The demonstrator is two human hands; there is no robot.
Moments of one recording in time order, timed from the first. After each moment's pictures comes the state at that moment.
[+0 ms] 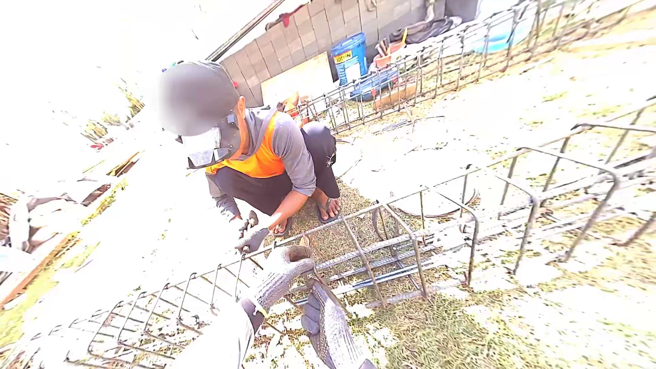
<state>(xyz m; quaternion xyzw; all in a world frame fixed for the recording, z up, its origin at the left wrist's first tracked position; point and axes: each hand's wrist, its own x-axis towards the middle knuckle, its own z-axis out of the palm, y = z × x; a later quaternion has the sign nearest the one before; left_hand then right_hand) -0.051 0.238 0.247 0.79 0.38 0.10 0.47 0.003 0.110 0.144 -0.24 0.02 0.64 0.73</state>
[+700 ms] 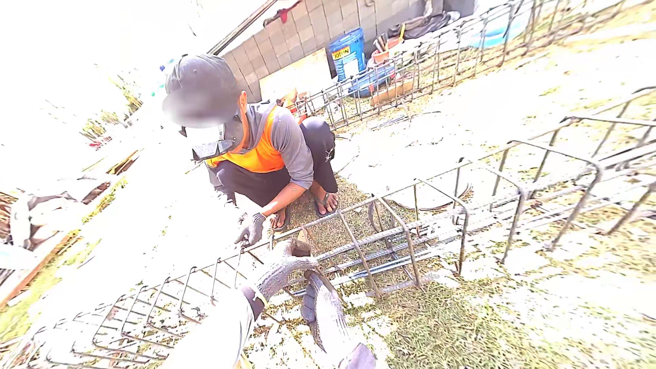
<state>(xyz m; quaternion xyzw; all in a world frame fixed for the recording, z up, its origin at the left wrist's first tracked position) -0.047 0.230 0.235 0.73 0.40 0.10 0.54 0.004 0.106 0.150 -0.36 -0.01 0.60 0.71</state>
